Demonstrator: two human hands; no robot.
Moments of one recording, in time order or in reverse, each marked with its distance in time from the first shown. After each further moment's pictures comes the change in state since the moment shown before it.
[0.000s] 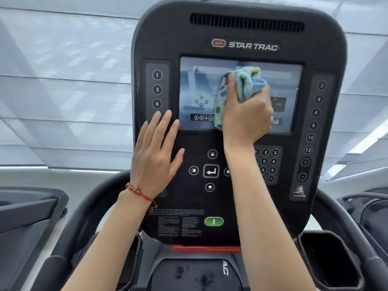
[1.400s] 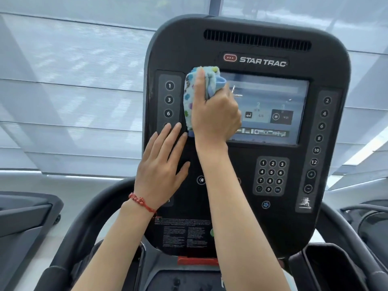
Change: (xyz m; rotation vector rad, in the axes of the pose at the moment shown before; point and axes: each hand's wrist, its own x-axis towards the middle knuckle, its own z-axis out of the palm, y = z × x) left_hand -0.002 -0.009 -0.004 -0.027 -0.022 0.051; right_hand -0.029 -0.047 0.045 -0.045 -0.006 -0.239
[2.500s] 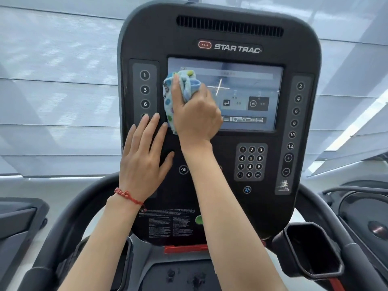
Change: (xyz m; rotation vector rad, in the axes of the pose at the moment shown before) left_hand -0.002 0.006 0.006 0.013 0.019 -0.040; right_hand -0.010 0.022 -0.003 -0.067 0.057 -0.114
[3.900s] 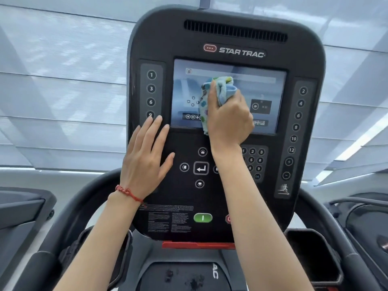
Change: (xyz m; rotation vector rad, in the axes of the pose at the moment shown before) left_hand -0.006 0.006 -0.006 0.012 -0.036 -0.028; right_hand 0.019 0.041 -0.029 -0.075 -0.030 0.041
